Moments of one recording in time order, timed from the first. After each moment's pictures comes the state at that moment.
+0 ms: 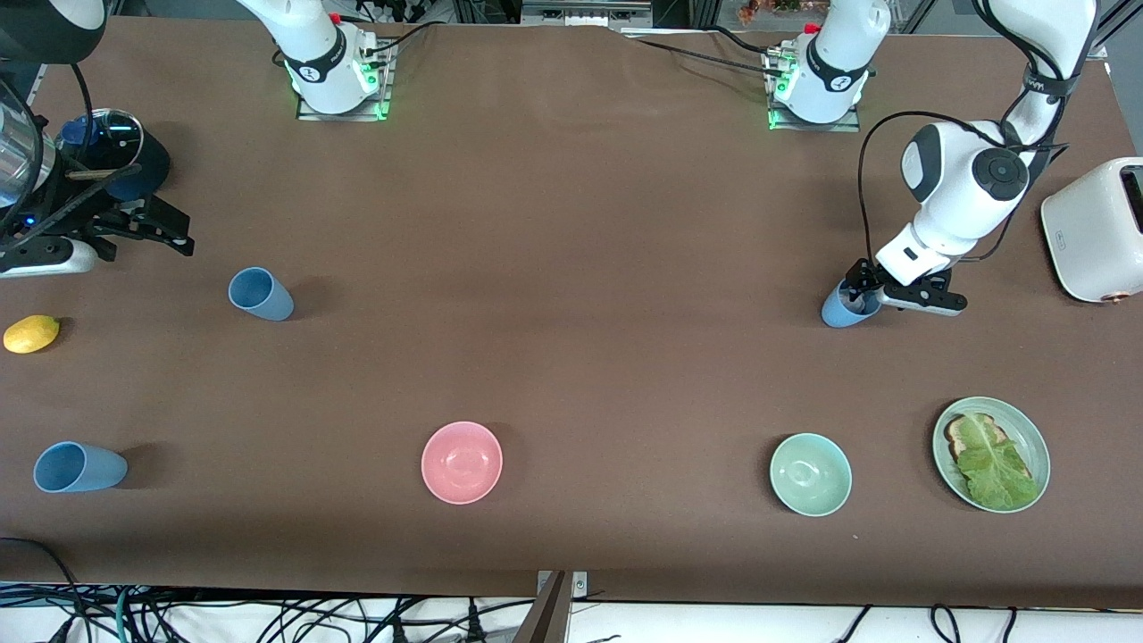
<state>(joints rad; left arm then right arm) 0.01 0.16 0.04 -2.49 0.00 2.77 0.24 0.07 0.08 -0.01 -1.58 0.01 1.67 -0.03</state>
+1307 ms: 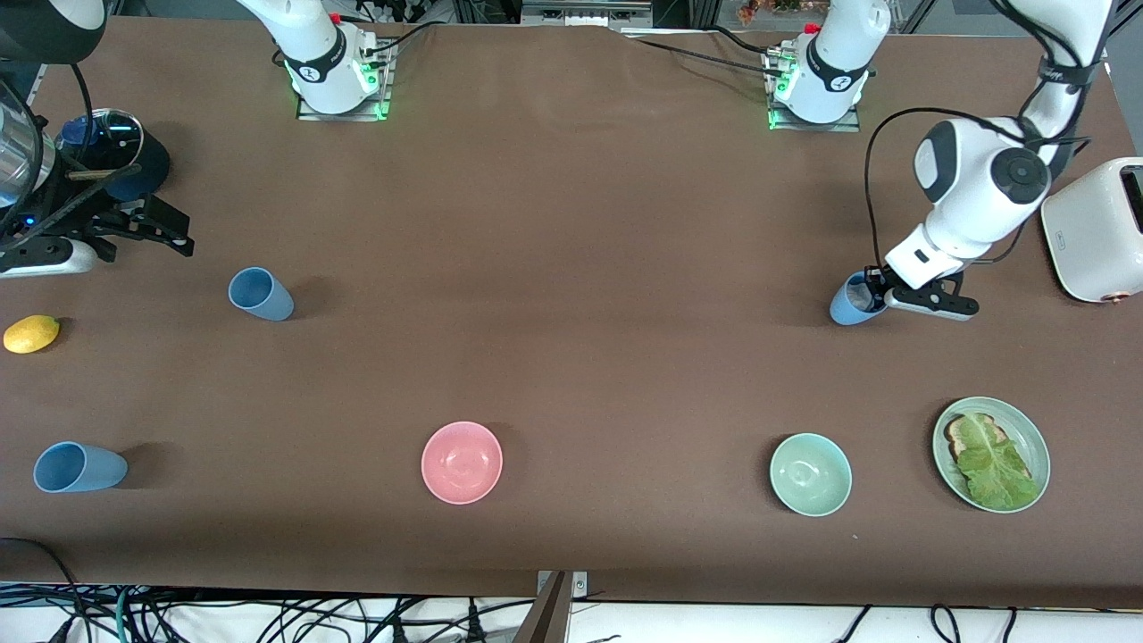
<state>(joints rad) 0.00 0.10 0.04 -2.36 0.00 2.51 0.24 0.07 0.08 -0.01 -1.58 0.01 1.67 -0.03</state>
